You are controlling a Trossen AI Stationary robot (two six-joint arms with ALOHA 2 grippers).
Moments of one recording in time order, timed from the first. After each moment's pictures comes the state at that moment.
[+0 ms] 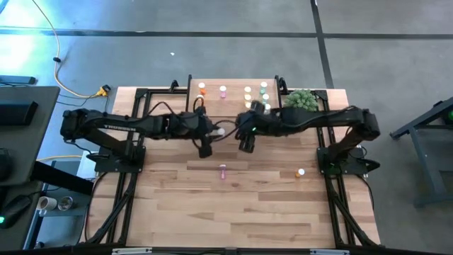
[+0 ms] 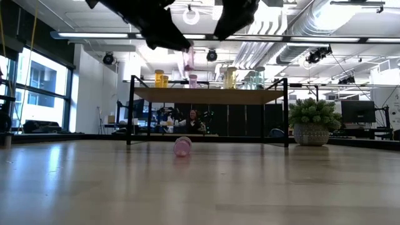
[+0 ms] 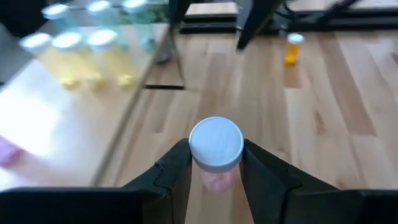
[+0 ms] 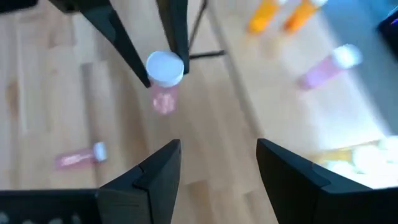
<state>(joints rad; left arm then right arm) 0.18 1.33 0.93 -0.12 -0.17 0.06 0.02 1.63 1.58 -0.83 0.36 0.07</state>
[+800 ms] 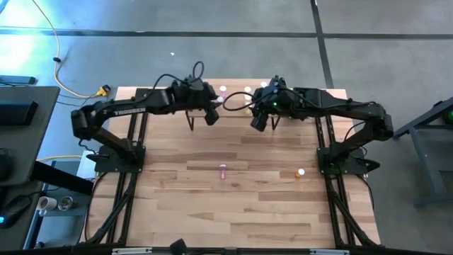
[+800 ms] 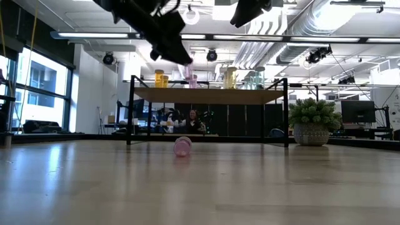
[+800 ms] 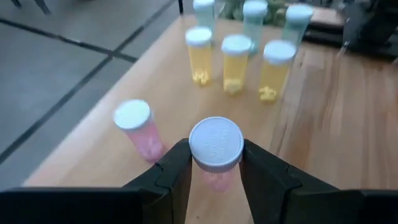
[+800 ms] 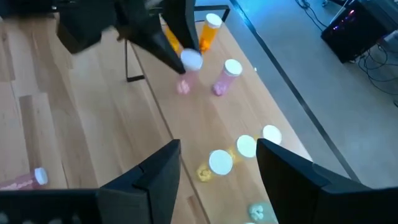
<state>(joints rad) 0.53 1.45 1.11 -0.22 -0.07 0.06 -0.14 1.45 1.58 -0.85 0.41 -0.01</state>
